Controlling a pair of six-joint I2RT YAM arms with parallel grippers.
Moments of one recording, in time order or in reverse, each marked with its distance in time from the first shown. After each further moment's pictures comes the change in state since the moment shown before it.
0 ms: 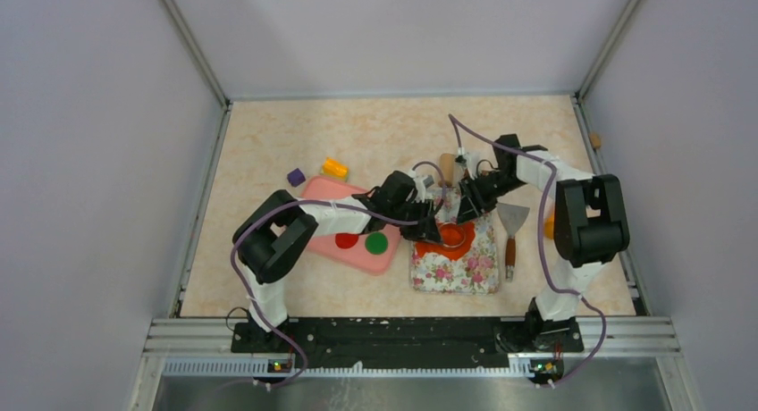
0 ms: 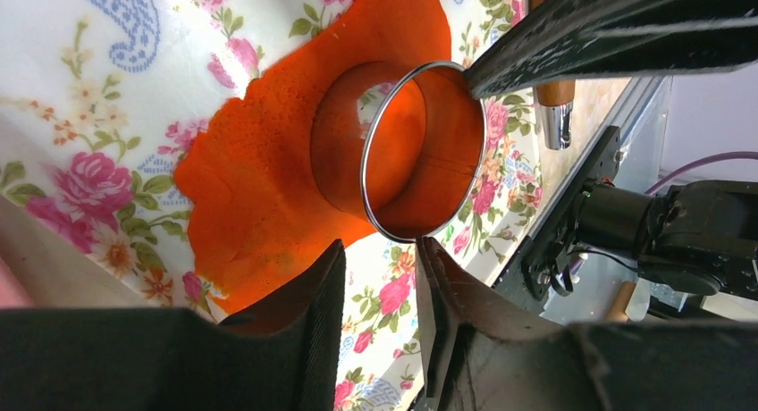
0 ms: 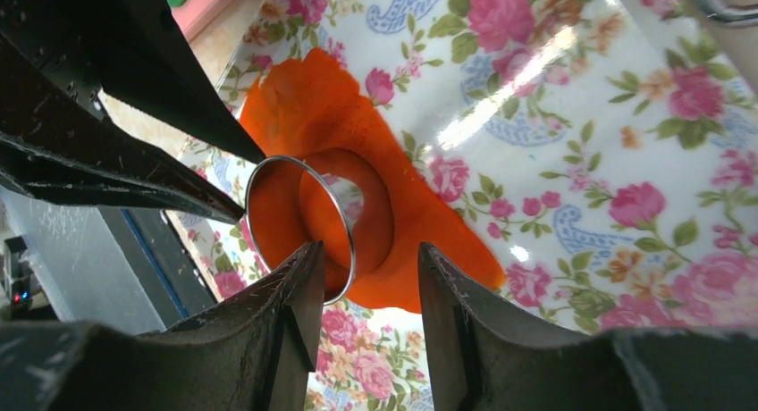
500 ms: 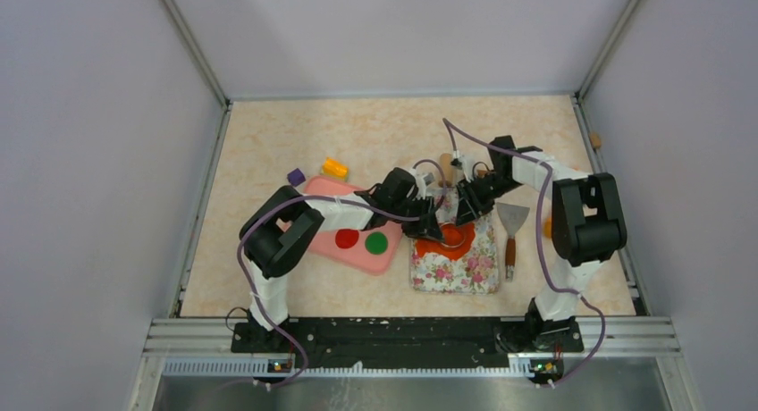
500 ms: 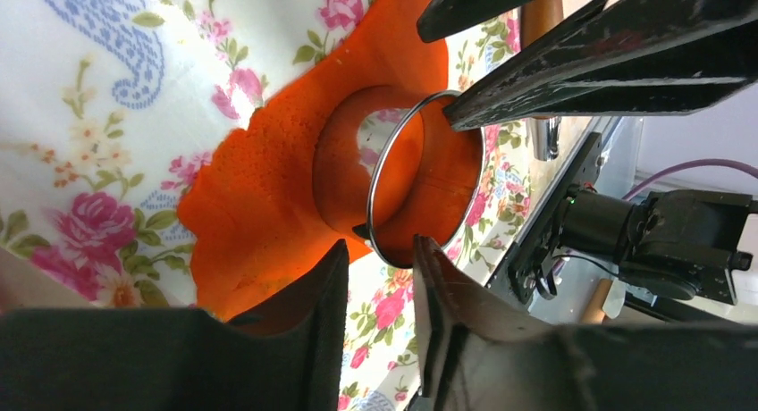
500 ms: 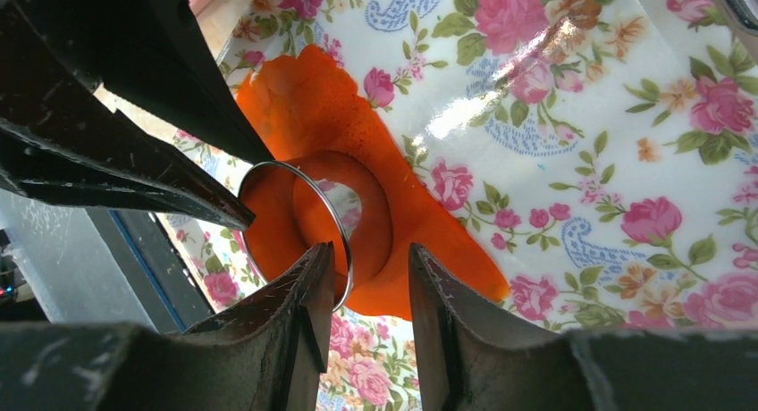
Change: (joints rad) left arm 0.018 0.047 0.030 0.014 0.033 -0.020; right arm 0.032 0.011 -0.011 0.011 0.023 -0.002
